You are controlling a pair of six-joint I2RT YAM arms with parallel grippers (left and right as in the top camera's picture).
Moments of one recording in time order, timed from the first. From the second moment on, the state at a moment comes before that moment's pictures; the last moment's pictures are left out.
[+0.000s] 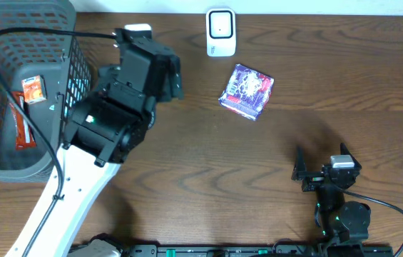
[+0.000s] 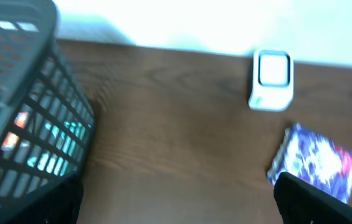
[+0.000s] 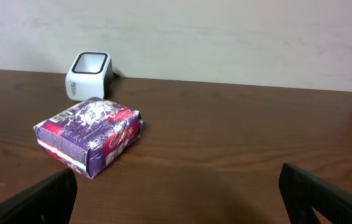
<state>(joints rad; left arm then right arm) -0.49 1.37 1.62 -0.97 -0.46 -0.40 0.07 0.01 0.01 -0.07 0.02 -0.03</state>
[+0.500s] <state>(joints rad) -0.16 1.22 1.62 -0.66 -0.41 -0.40 0.07 0.01 0.01 -0.07 0.02 -0.03</state>
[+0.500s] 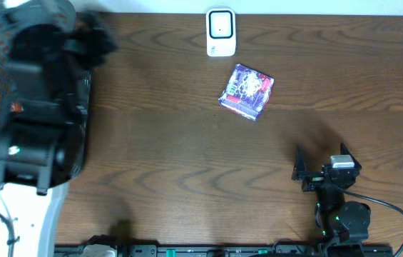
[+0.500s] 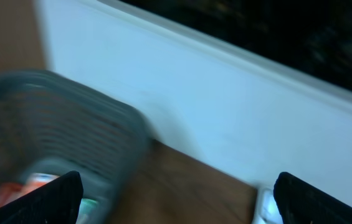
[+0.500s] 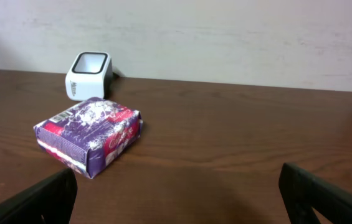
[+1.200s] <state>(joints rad) 0.32 1.46 1.62 -0.72 -0.39 -0.40 0.07 0.01 0.01 -0.07 0.02 -0.03</state>
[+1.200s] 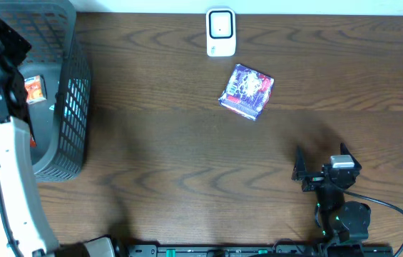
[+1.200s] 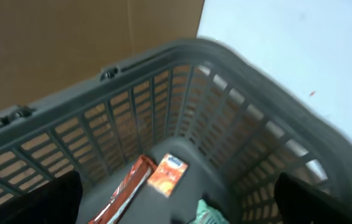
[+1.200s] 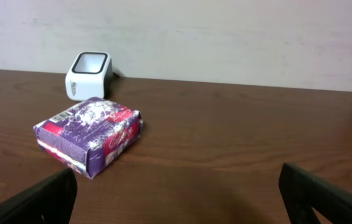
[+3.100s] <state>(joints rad) 0.57 2.07 1.52 -0.79 -0.19 -0.15 0.07 0.01 0.01 -0.07 0.02 -0.03</state>
